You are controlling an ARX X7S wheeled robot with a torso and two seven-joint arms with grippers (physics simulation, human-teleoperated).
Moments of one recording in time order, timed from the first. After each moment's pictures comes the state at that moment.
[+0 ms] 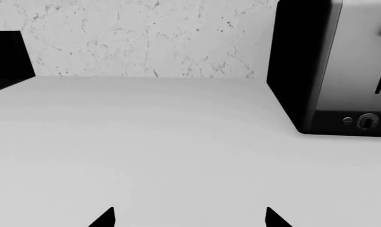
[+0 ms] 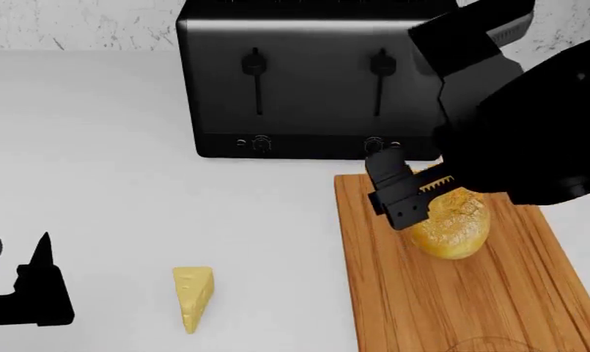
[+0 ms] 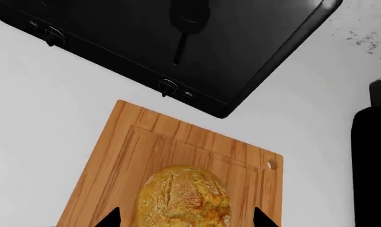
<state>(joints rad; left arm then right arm) -0.35 -0.23 -0.11 0.72 -0.39 -1.19 -0.27 1.71 0.58 -1.10 0.41 1.40 1.35 0.31</state>
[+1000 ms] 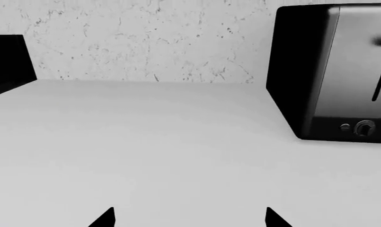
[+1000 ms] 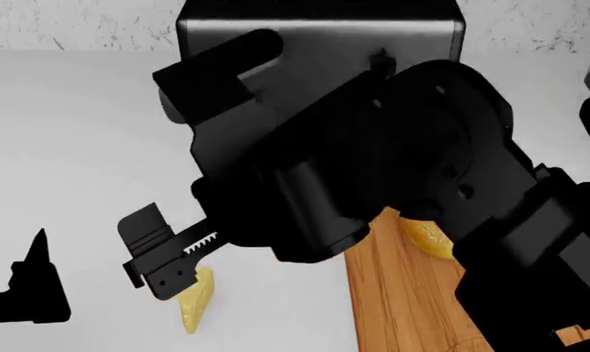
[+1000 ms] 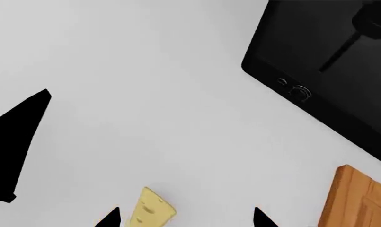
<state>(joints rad) -0.36 -0.24 -0.12 0.74 -0.43 -1.20 -0.29 1.59 0.29 -0.97 0.28 1.90 1.30 0.74</state>
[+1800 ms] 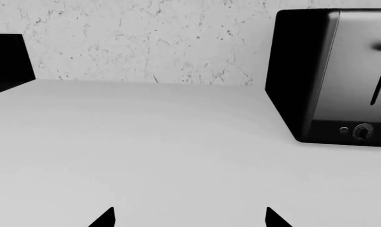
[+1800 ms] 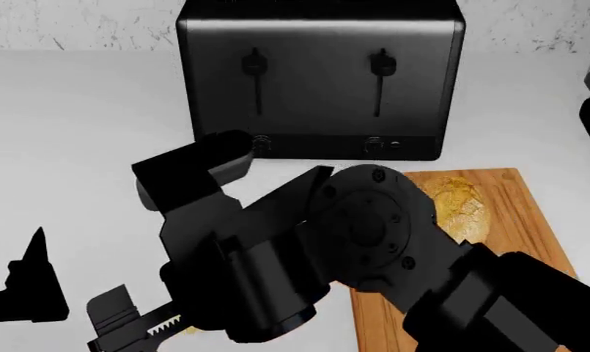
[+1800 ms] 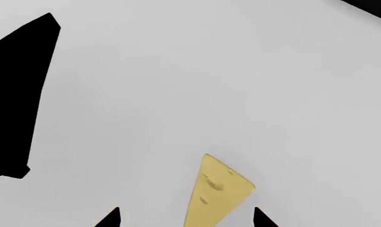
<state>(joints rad) -0.35 -0.25 -0.14 0.73 -0.46 -1.17 -0.30 1.41 0.24 -1.02 0.24 2.04 1.18 0.90</state>
